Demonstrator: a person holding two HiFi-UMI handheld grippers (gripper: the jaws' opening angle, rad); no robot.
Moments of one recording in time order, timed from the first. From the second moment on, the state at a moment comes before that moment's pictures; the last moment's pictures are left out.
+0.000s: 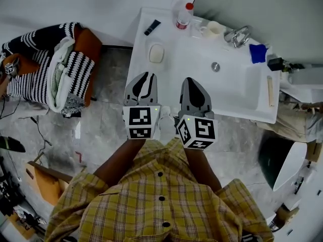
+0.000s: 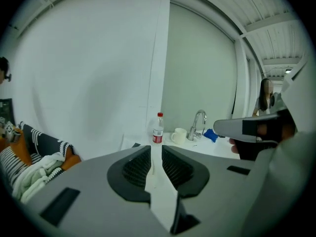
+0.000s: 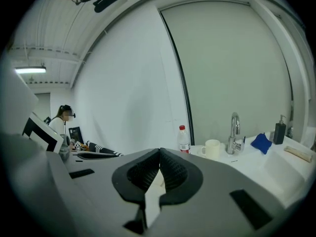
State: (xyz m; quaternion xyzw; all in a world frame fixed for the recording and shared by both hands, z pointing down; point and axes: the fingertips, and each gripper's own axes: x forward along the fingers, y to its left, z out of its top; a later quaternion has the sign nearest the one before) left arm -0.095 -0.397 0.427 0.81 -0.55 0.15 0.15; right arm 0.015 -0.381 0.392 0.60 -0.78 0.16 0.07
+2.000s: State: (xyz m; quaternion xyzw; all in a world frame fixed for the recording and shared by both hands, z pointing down) left arm -0.061 -0.558 0.639 0.69 -0.54 0.37 0.31; right arm 0.068 -0.495 0.503 0.58 -0.76 0.27 0.11
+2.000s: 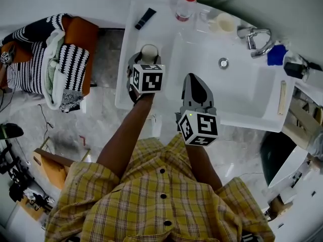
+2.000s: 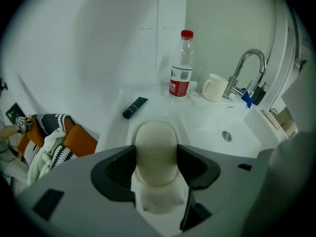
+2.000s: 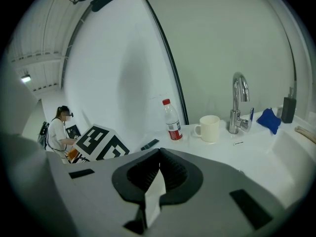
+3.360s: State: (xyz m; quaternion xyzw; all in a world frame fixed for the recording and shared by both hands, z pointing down) left arm -0.089 -0.459 0.320 0.79 -0.61 0.09 0.07; right arm 0.023 -0.412 0.372 0.58 -0.80 0.16 0.04
